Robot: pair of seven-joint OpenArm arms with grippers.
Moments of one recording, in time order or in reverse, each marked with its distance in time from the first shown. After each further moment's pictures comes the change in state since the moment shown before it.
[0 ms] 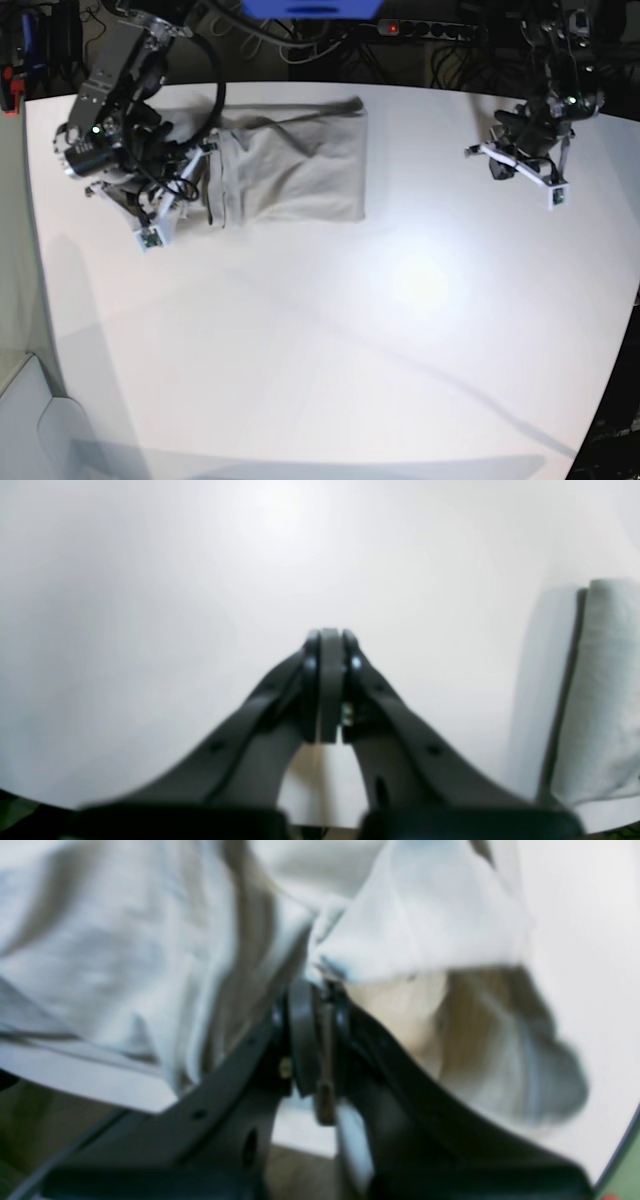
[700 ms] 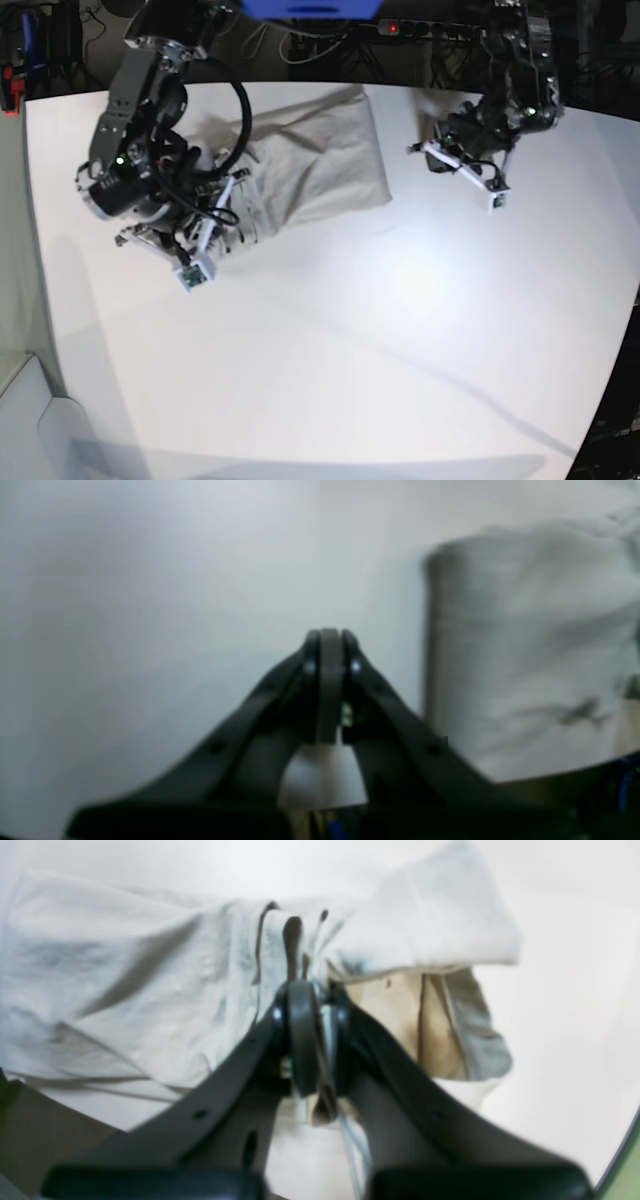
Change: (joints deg) left arm -4.3 7.8 6.2 -0.5 0.6 0.2 11.0; right arm 5.4 0.3 -9.4 0.1 0.0 0.0 -1.8
